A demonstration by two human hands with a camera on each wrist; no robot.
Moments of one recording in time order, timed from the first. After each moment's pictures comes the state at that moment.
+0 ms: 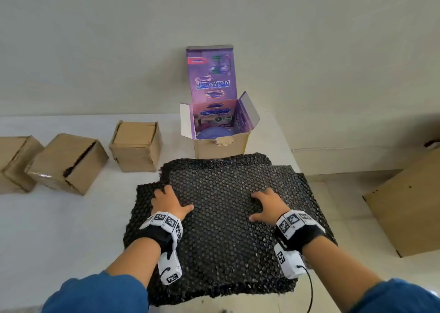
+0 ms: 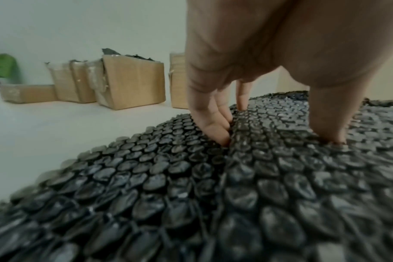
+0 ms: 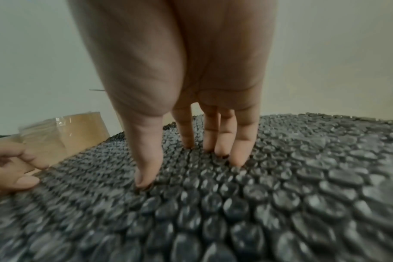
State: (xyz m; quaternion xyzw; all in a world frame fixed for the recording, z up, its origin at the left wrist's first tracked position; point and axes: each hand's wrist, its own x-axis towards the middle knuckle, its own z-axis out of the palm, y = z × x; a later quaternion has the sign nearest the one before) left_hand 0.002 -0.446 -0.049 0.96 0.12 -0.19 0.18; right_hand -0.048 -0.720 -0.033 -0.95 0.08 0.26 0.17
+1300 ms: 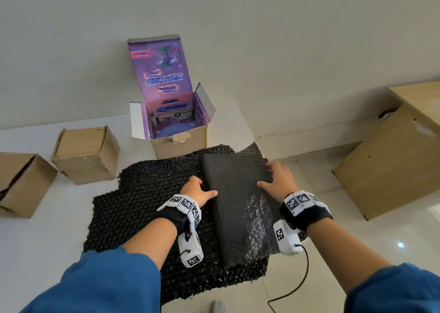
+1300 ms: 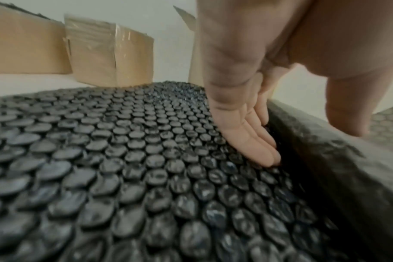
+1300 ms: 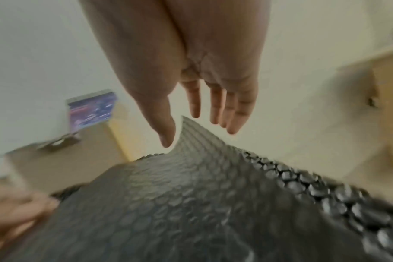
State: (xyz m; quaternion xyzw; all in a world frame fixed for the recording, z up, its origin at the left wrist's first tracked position) left_hand 0.006 -0.585 -0.039 0.90 -0.01 -0.31 0.32; right_hand -0.074 -0.815 -0.010 -0.93 0.23 0.03 0.29
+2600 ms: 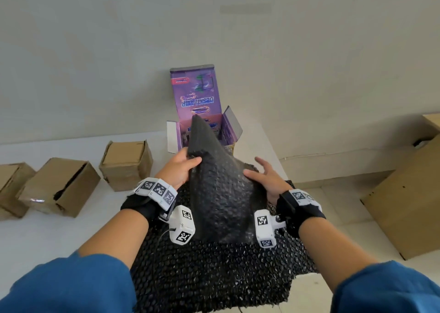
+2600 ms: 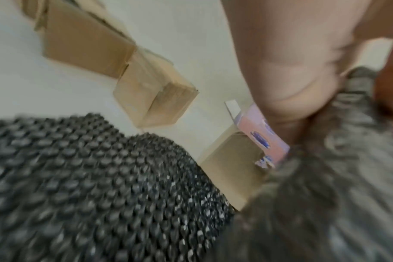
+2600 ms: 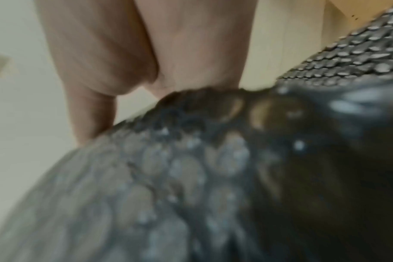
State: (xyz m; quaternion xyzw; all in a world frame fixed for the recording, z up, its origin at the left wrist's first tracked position) left_hand 0.041 -0.509 0.077 0.65 -0.03 -0.20 0.74; right_hand -0.018 -0.740 0.036 -0.61 0.19 0.08 0.77
